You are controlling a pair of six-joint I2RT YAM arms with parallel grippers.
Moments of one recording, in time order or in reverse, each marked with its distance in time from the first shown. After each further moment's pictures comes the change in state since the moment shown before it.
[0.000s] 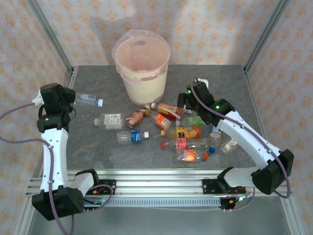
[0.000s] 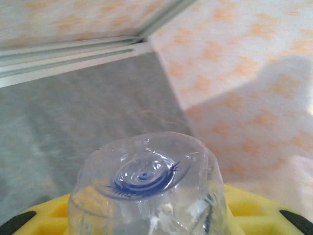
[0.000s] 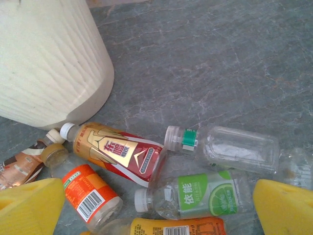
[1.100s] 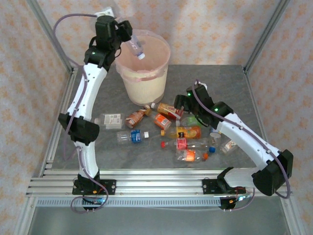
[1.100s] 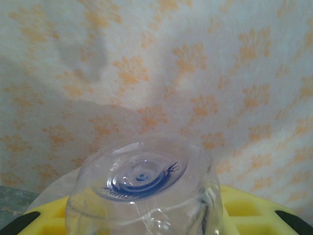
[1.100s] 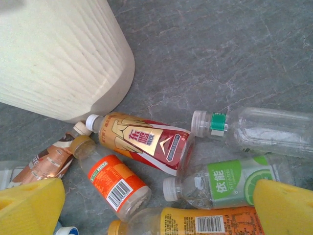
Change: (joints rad) left arm -0.492 0.996 1.220 0.080 -0.051 0.578; right arm 0.000 -0.003 -0.061 0.062 -0.107 0.108
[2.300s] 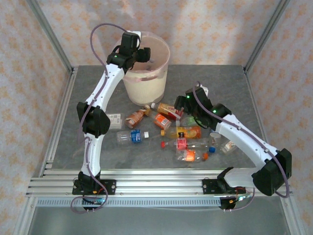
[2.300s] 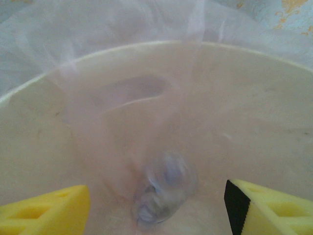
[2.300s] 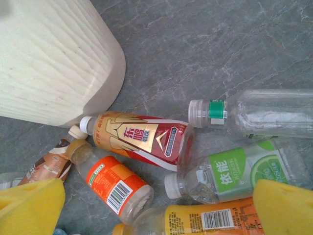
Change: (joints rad) left arm -0.055 0.203 0.009 -0.149 0.003 0.263; right arm 0.000 -0.011 -0.054 0.031 0.013 0.101
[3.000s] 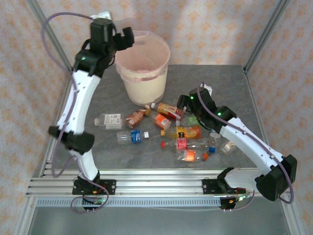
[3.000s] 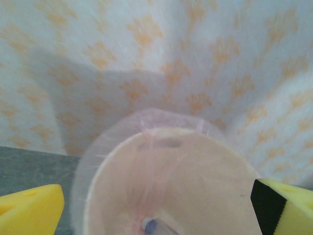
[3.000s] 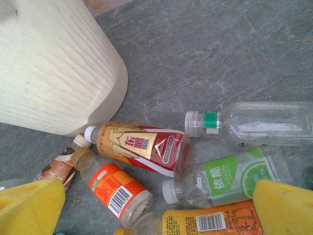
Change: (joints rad) left arm 0.000 -0.461 -0.107 -0.127 -0.180 -0.220; right arm 0.000 -0.057 -0.008 -0.004 0.034 -0.017
